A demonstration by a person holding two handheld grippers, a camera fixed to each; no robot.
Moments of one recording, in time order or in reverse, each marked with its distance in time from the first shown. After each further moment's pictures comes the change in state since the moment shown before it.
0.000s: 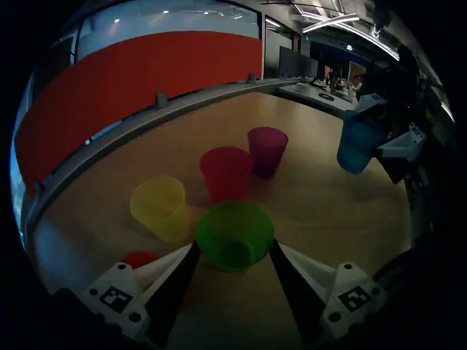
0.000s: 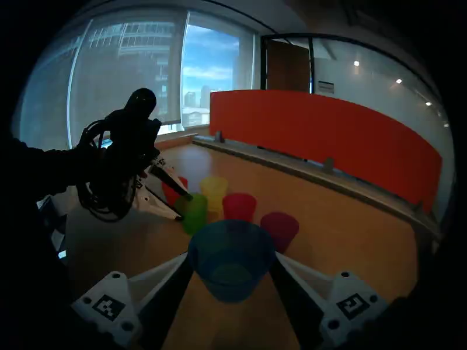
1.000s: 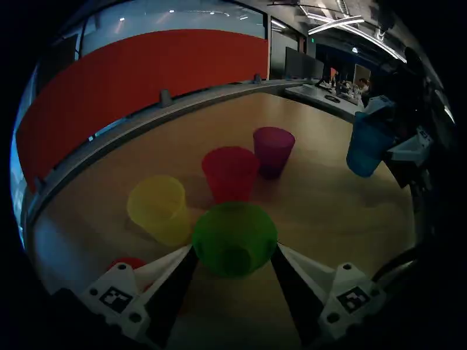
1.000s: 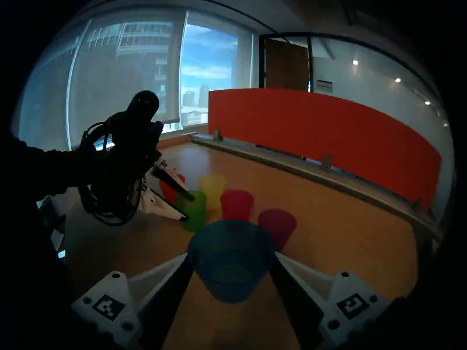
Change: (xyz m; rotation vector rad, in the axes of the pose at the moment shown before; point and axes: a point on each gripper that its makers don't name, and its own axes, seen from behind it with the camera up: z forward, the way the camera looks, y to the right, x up) left arm 0.003 -0.003 0.013 0.025 0.012 -0.025; right arm -0.004 0.003 -0.005 -0.008 -0.002 0.001
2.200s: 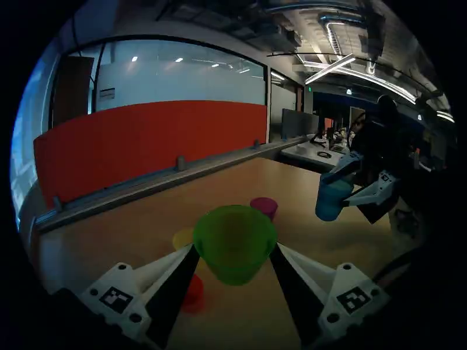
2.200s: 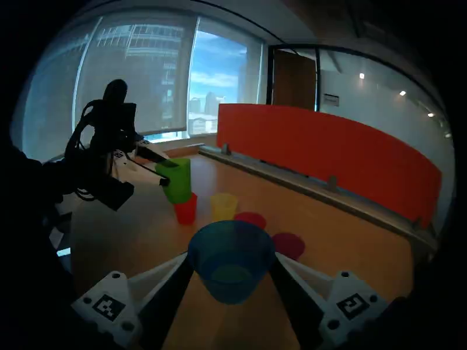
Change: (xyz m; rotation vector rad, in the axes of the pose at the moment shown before) left arm 0.061 -0.008 -0.125 0.007 0.354 -0.019; right arm 0.043 -0.029 -0.003 0.015 0.058 -0.049
